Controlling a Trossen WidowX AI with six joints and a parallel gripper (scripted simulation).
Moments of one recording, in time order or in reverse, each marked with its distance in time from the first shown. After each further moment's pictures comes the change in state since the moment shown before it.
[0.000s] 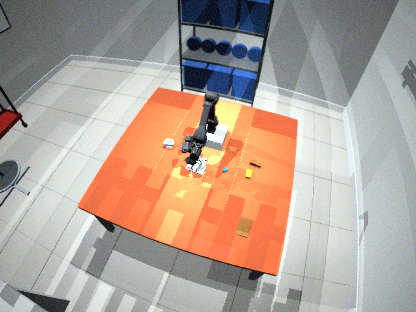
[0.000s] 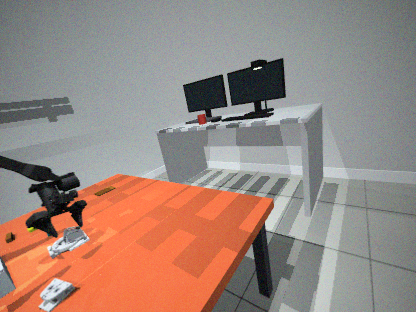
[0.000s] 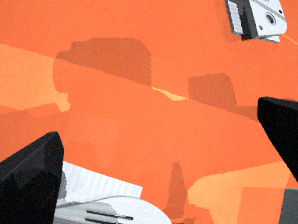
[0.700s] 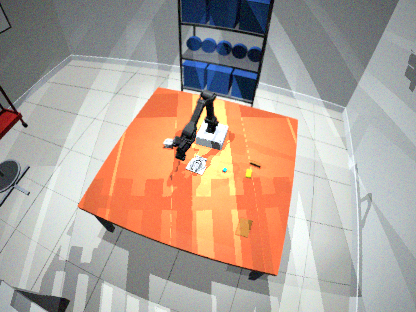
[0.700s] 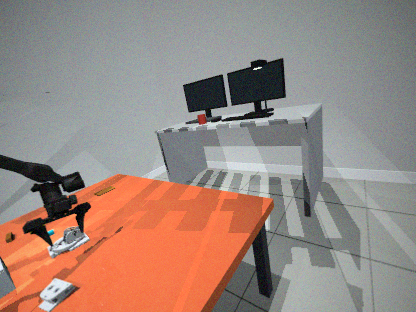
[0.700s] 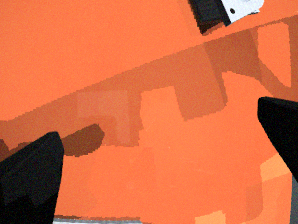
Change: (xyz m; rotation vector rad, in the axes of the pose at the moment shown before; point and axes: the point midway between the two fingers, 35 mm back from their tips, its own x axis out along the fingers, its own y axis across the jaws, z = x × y) arm 0.027 -0.031 0.027 0.282 0.153 -0.048
